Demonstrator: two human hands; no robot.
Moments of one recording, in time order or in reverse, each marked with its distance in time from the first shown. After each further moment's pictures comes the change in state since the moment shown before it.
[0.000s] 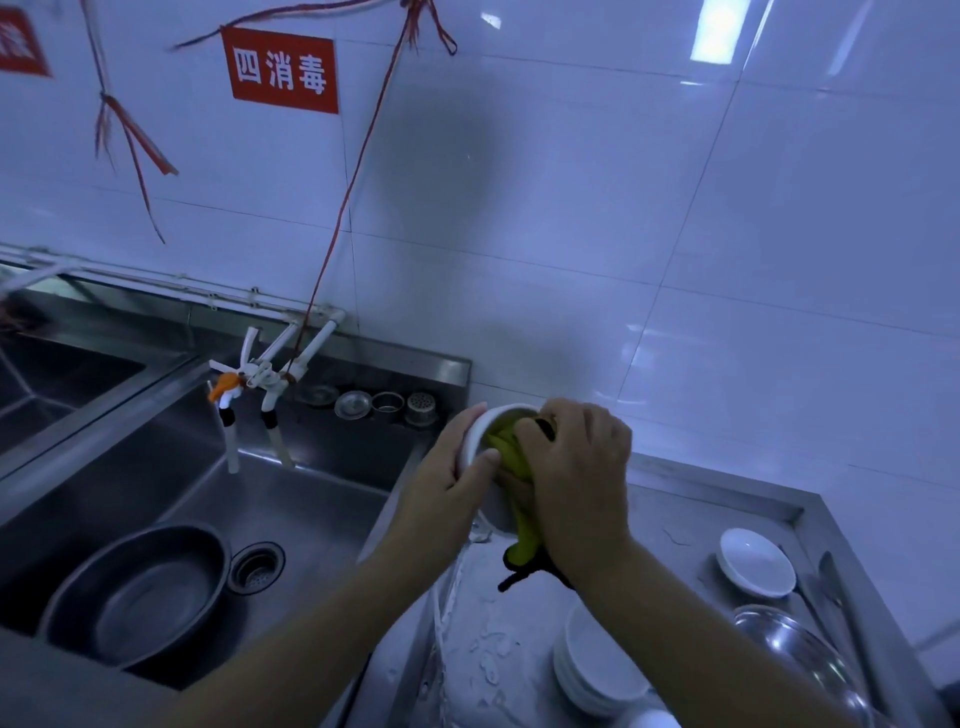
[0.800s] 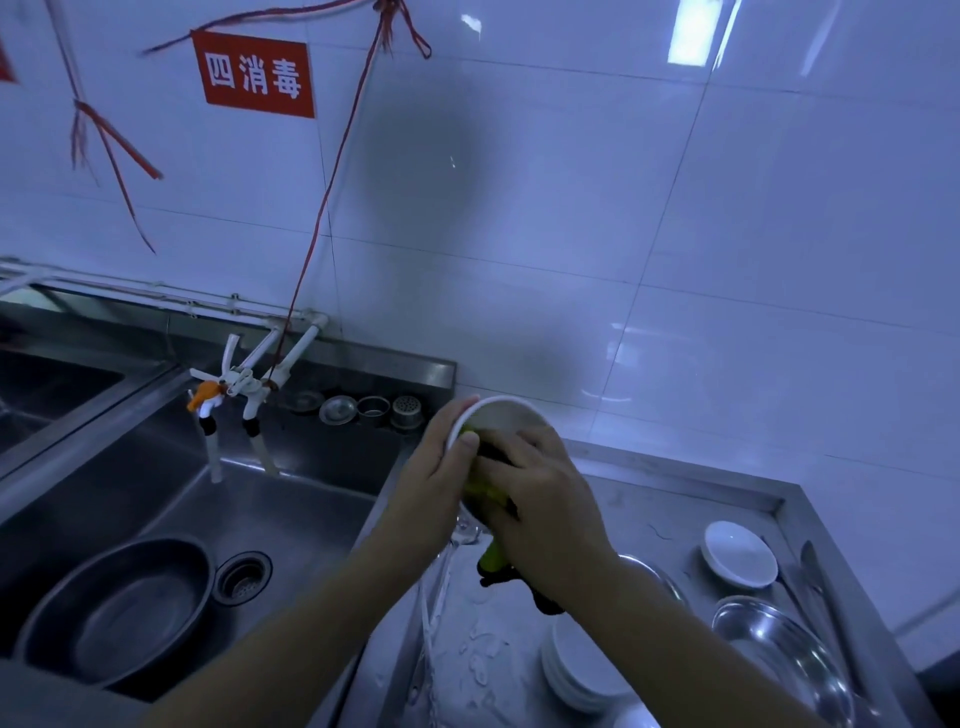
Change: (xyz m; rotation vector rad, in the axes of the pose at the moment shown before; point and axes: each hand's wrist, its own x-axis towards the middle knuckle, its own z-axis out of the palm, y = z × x) left_hand 0.004 0.021 0.006 -0.111 -0.042 0.054; right_hand -0.008 -0.008 -0.016 0.363 -0.247 -0.034
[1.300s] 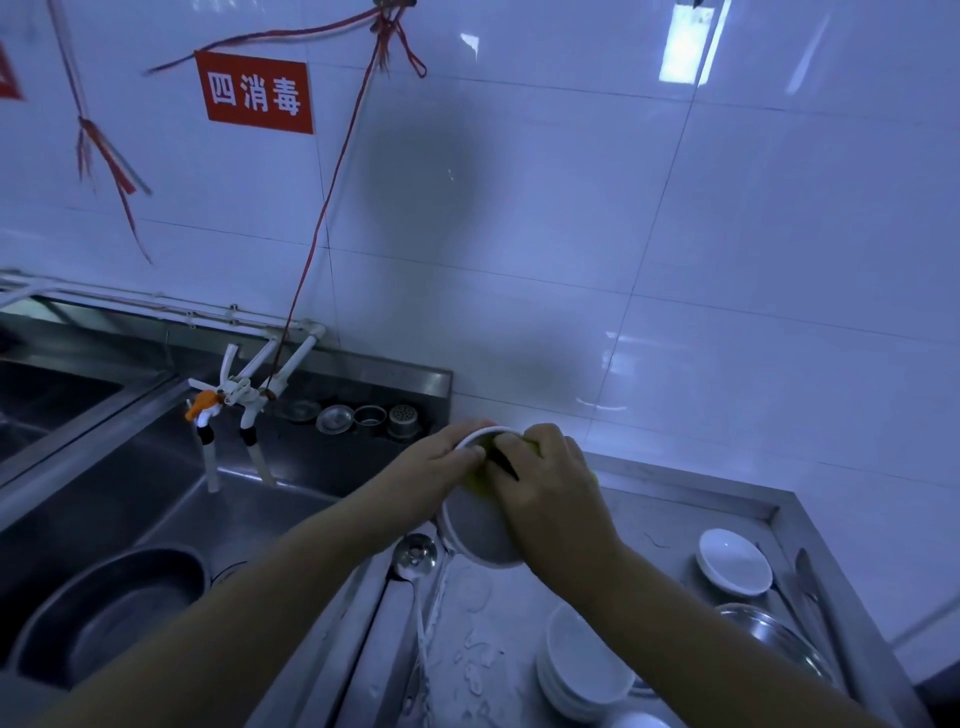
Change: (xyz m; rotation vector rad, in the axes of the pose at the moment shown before) left_hand 0.017 0.024 -0.013 0.190 -0.309 -0.204; right_hand 0.000 0.014 -0.011 -0.353 -0.040 -0.119
